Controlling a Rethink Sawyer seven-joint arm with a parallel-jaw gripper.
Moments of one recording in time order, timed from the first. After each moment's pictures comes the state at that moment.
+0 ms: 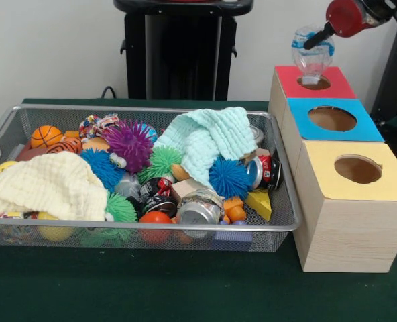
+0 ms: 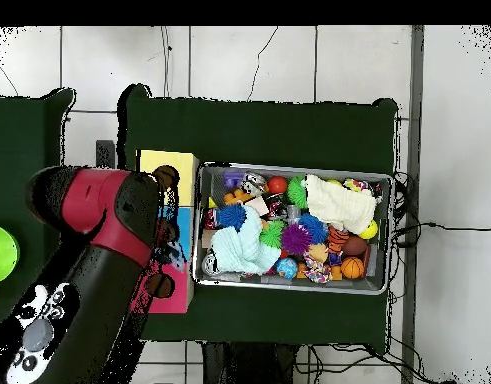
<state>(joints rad) 0.52 -0.23 -0.85 1.13 0.38 1.51 3.86</state>
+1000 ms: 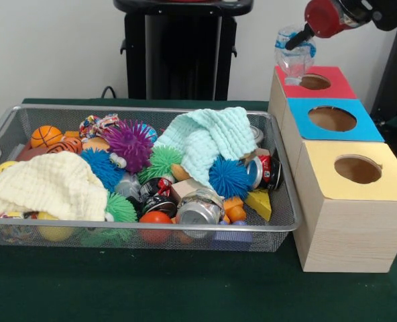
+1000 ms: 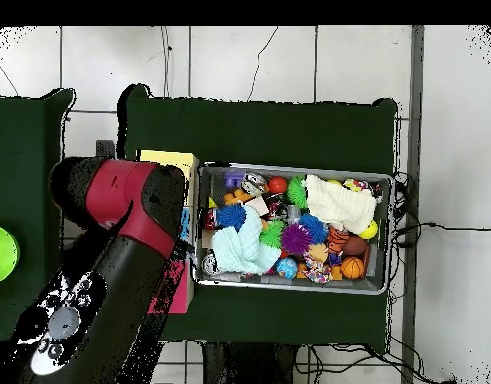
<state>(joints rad) 0.46 -0.23 -0.85 1.12 0.37 1.51 3.86</state>
